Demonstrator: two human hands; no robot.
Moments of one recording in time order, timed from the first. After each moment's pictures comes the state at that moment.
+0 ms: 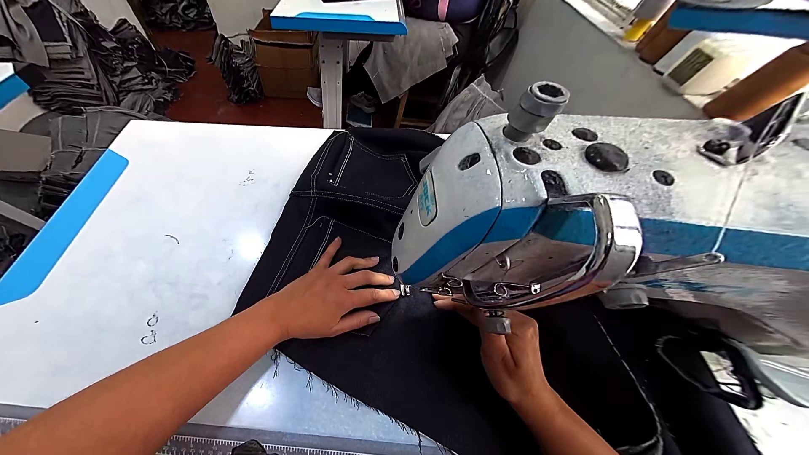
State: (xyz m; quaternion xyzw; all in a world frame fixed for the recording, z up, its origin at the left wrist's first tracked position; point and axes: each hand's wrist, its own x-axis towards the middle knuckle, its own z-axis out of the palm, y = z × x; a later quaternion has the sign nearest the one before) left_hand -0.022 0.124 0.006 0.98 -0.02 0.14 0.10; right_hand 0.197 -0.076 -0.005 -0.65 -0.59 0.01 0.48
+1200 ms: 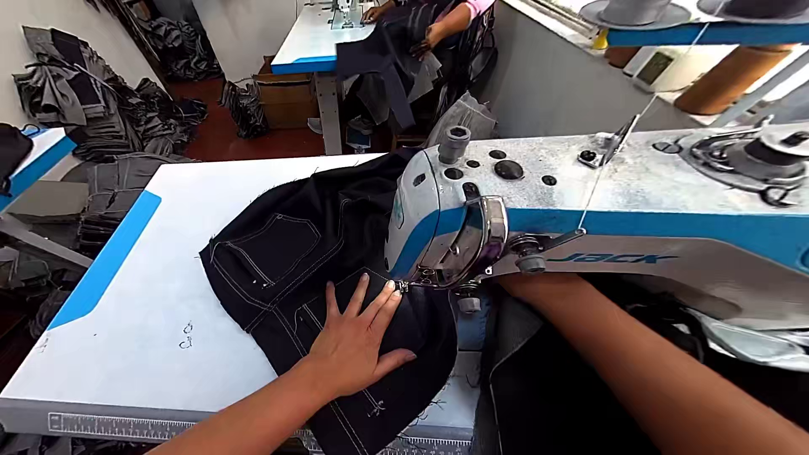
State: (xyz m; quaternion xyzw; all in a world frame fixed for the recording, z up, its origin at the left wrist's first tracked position) left_hand -0.018 0.035 0.007 0.97 0.21 0.09 0.07; right_hand 0.248 -0.051 0.071 -0.78 -0.62 -0.02 0.11
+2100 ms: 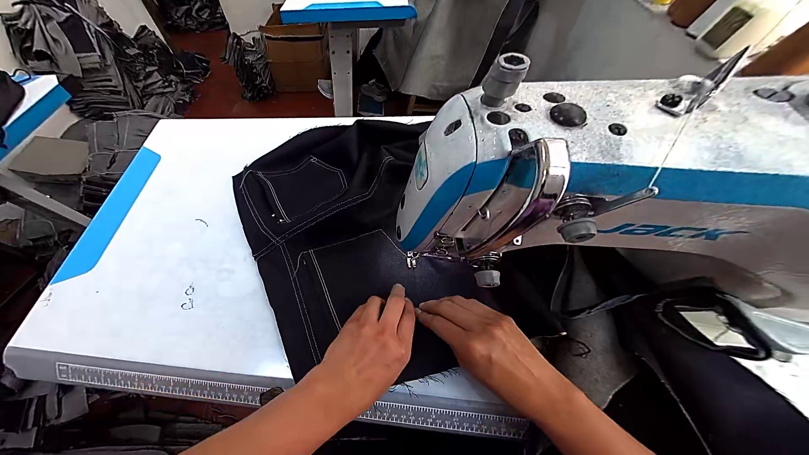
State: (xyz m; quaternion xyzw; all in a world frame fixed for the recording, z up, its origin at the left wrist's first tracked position) left_hand -0.020 -0.016 0.021 0.96 0.19 0.18 -0.06; right_hand 0.173 -0.097 0.010 -0.55 -0.79 -0.09 0.25
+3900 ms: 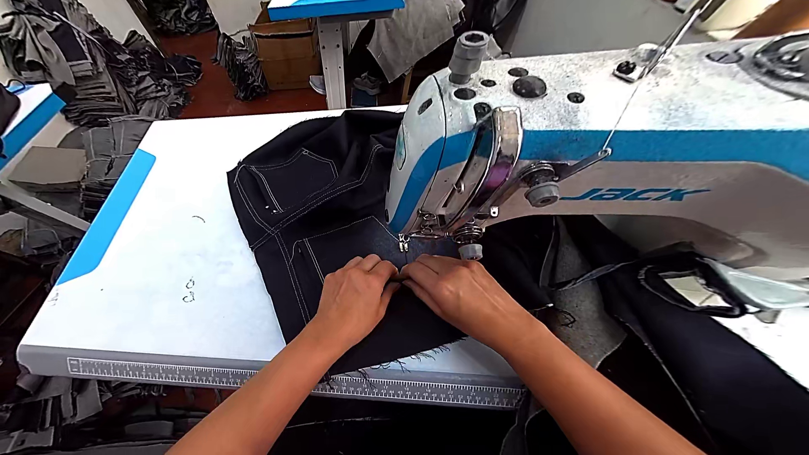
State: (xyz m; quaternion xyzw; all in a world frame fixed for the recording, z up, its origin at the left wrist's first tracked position) left_hand -0.010 0.020 0.025 0.93 0.27 0.20 0.16; right_hand 0.173 -0.063 0.024 -0.56 -0.79 -0.08 0.23
